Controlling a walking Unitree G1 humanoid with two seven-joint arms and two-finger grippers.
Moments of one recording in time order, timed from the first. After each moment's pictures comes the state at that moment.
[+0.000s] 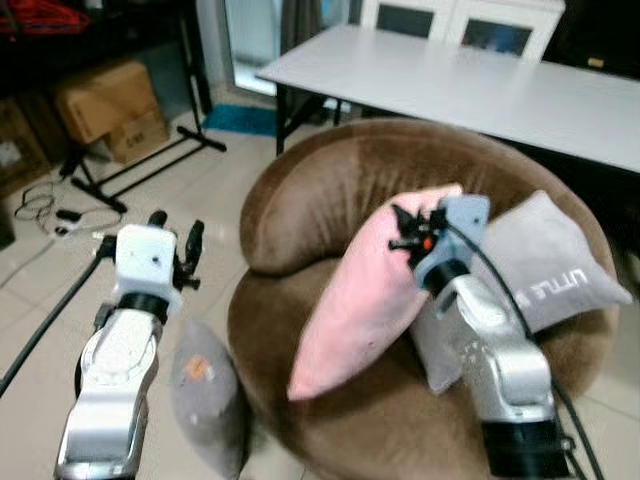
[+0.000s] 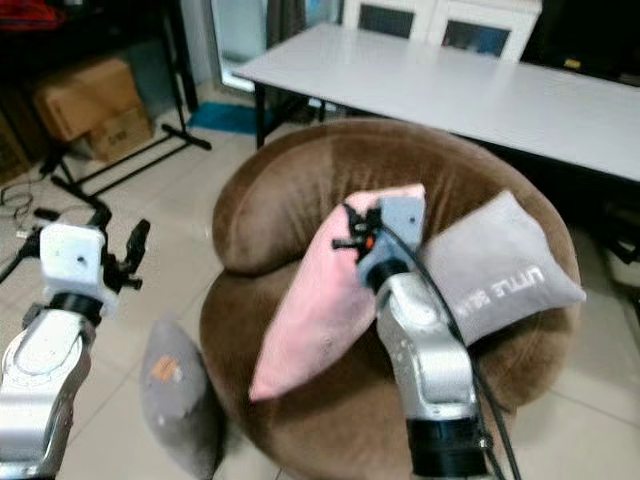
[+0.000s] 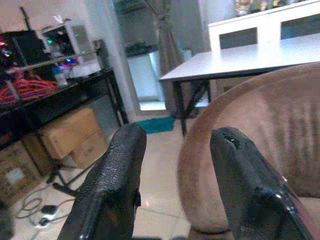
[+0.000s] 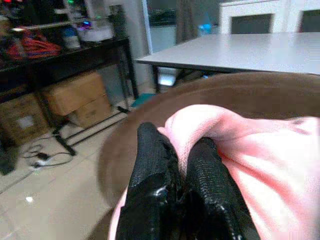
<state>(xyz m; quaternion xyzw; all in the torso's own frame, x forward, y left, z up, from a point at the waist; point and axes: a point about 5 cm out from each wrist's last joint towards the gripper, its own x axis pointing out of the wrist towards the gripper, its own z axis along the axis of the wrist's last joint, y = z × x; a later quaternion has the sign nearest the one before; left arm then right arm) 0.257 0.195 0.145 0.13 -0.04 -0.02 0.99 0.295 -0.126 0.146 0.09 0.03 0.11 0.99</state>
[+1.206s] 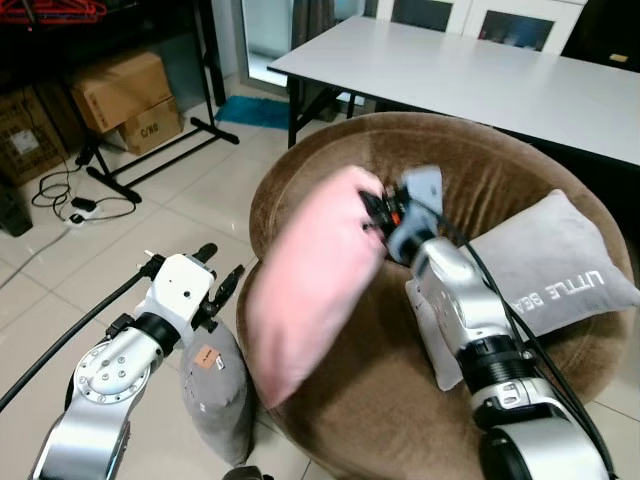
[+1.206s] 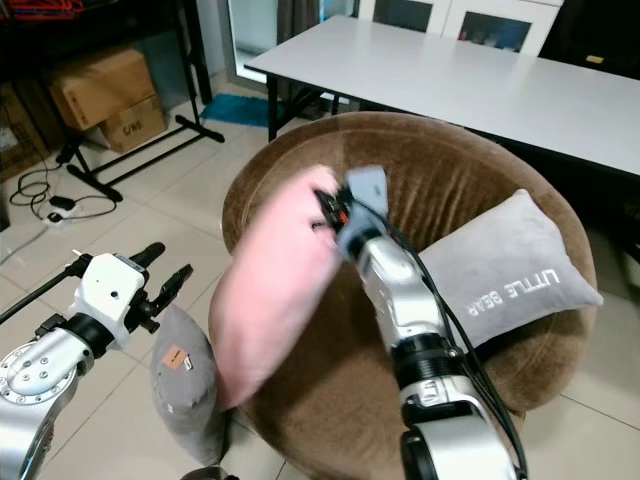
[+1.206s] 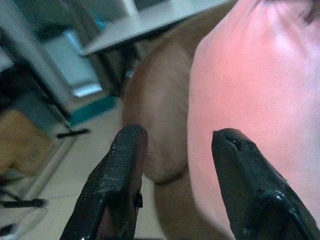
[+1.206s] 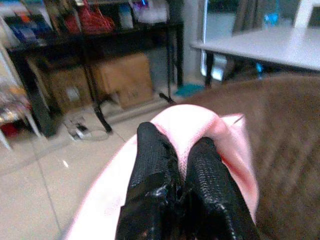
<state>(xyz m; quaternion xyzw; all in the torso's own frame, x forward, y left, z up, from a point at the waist) 0.236 0.191 0.130 0.20 0.03 -0.22 0.96 0.354 -0.113 0.117 0.04 0.04 0.20 0.98</state>
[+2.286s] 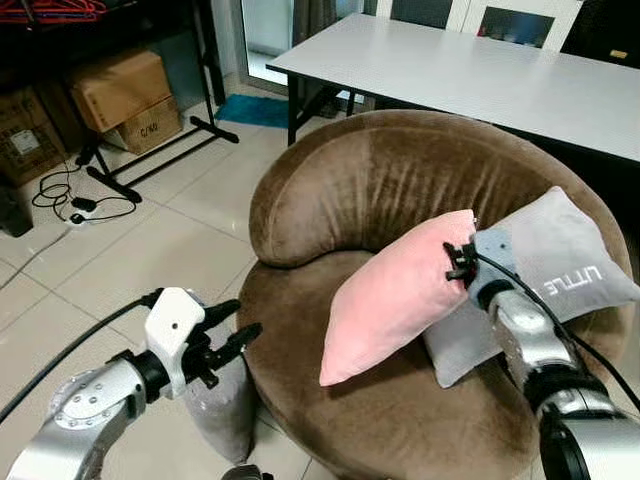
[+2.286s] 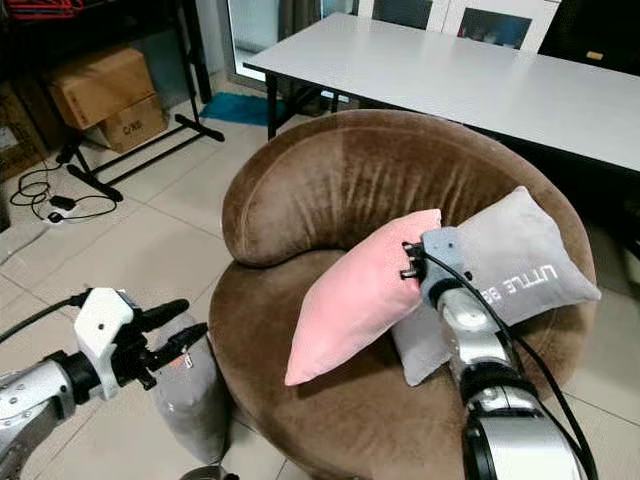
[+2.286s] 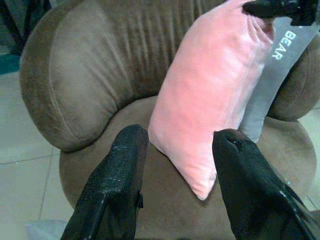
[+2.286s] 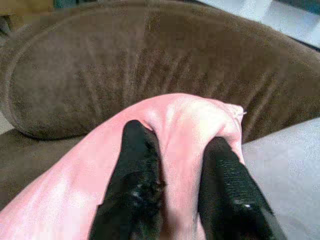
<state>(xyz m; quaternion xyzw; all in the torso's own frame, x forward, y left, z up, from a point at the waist) 0.206 0.194 0.114 0.08 0.13 -0.34 0.93 0.328 -0.220 0.062 -0.09 0.10 0.06 0.99</state>
